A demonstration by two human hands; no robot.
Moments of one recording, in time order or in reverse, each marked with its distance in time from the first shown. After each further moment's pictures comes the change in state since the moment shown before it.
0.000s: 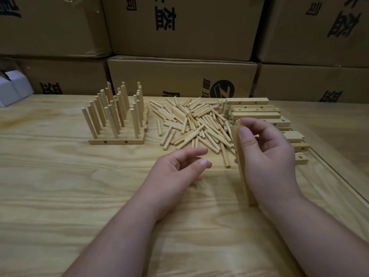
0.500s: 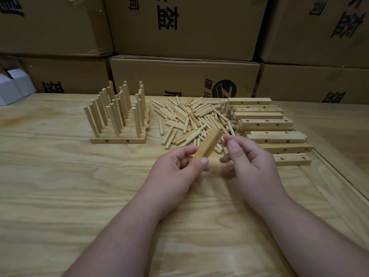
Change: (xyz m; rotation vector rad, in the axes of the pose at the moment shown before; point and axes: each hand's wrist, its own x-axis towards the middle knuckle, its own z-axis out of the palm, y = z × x) left_hand 0.003 -0.002 0.001 -0.021 0.072 -0.032; right_hand -0.008 0.019 0.011 -0.014 -0.154 0.185
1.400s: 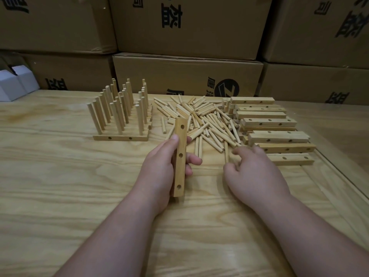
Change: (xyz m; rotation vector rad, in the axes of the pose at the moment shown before) left_hand 0.005 0.003 -0.011 -0.230 0.141 -0.083; right_hand 0.000 0.000 -0.003 -1.051 -0.117 0.120
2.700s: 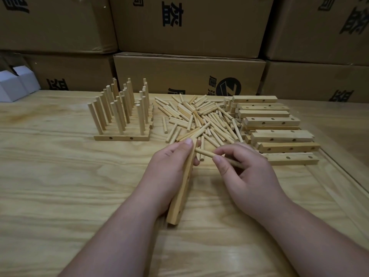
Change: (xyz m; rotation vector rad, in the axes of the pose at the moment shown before) left_hand -0.002 -0.001 0.002 0.251 0.011 0.046; right_hand -0.014 -0.006 0.001 0.643 0.176 -0.533
